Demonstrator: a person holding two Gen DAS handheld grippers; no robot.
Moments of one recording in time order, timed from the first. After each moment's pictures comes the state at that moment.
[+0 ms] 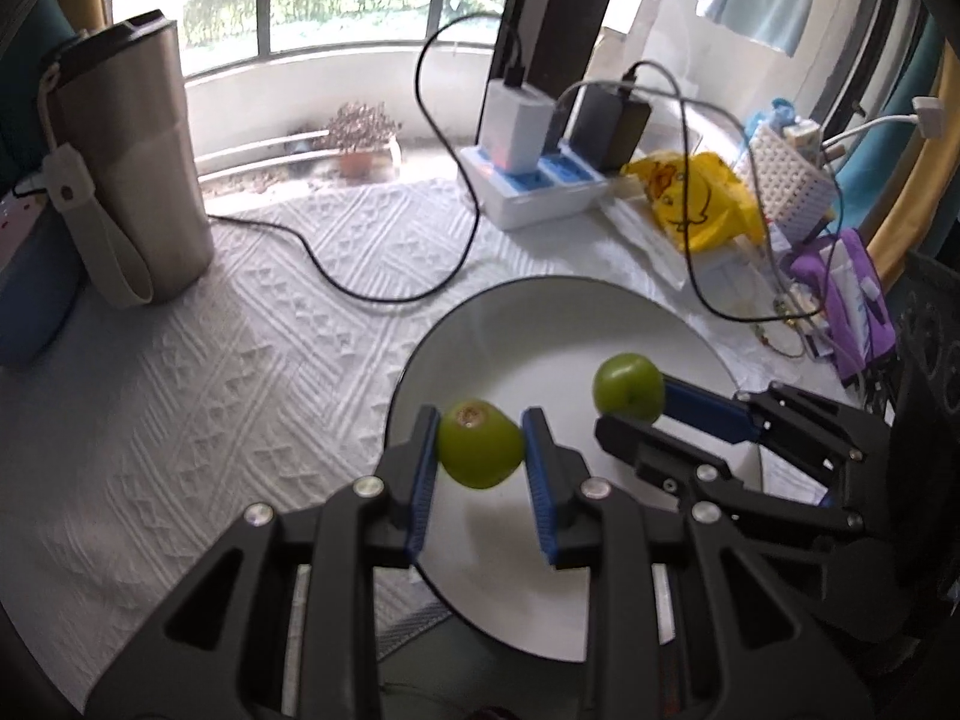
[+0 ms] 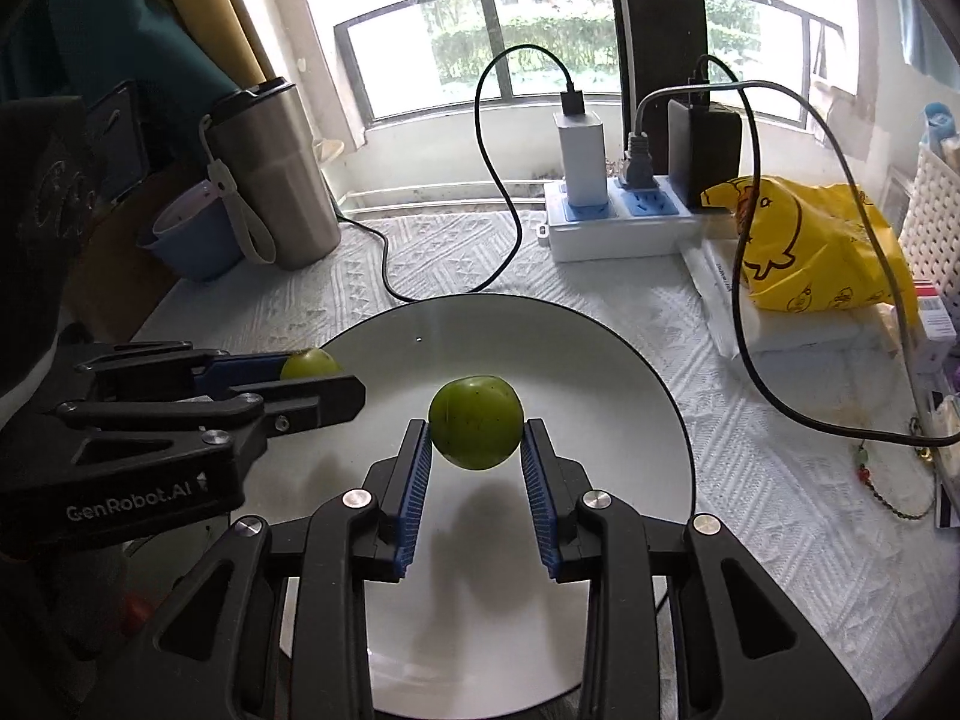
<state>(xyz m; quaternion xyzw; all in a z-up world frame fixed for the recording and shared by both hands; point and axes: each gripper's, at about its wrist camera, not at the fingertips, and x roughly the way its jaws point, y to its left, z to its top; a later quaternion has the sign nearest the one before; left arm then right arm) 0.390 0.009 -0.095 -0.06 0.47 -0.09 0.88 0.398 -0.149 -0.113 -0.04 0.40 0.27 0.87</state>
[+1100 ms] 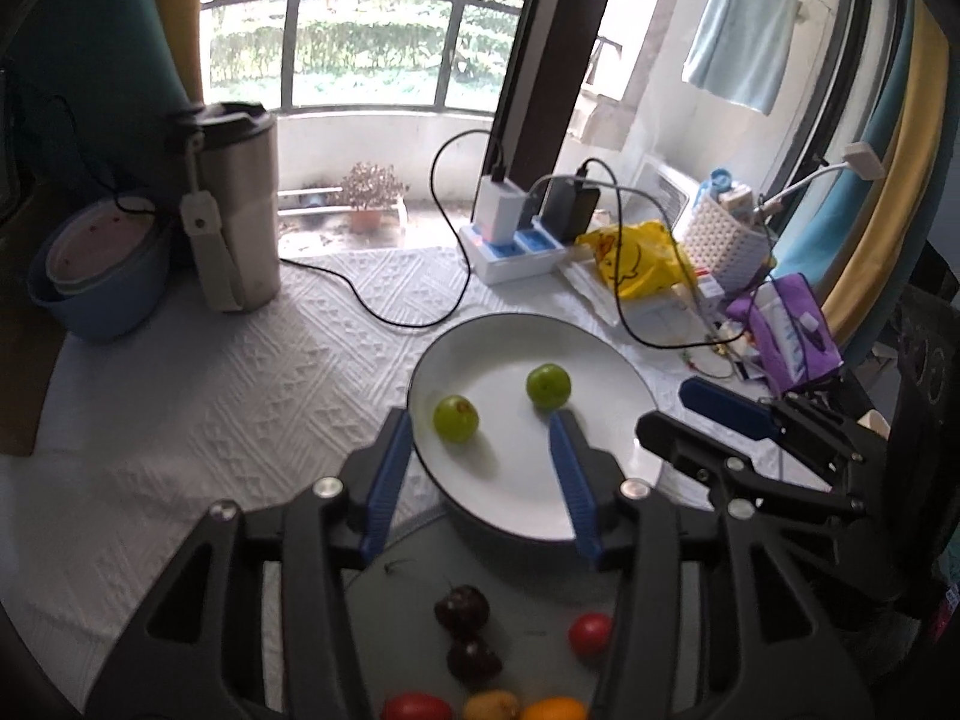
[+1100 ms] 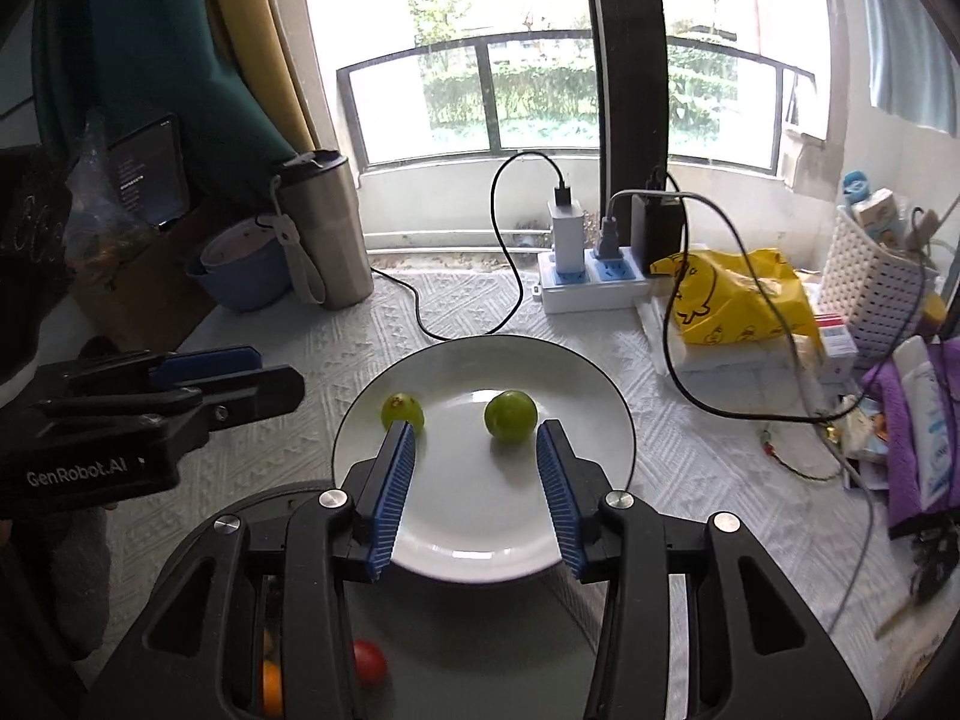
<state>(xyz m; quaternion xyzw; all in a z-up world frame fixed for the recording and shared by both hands) 0.301 0.024 -0.028 -0.08 0.39 -0.08 0.91 0.321 -0.167 -0.049 -0.04 0.34 0.25 0.90</state>
